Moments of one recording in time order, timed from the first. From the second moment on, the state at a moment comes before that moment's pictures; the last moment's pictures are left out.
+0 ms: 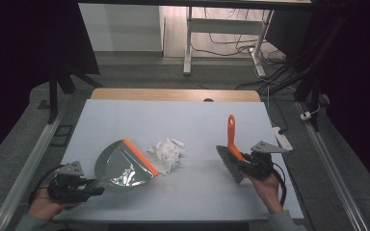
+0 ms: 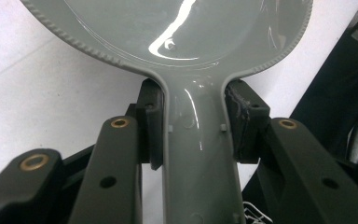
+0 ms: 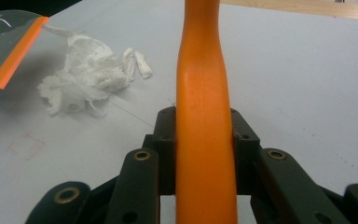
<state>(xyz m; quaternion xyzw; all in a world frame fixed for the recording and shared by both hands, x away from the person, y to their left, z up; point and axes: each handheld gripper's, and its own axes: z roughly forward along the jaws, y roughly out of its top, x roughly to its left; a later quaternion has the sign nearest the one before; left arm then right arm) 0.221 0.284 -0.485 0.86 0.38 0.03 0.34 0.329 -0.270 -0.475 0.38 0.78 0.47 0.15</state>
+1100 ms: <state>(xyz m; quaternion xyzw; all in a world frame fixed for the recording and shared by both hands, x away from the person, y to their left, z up) 0.229 0.264 -0.505 0.88 0.37 0.00 0.28 0.335 -0.260 -0.469 0.38 0.78 0.48 0.15</state>
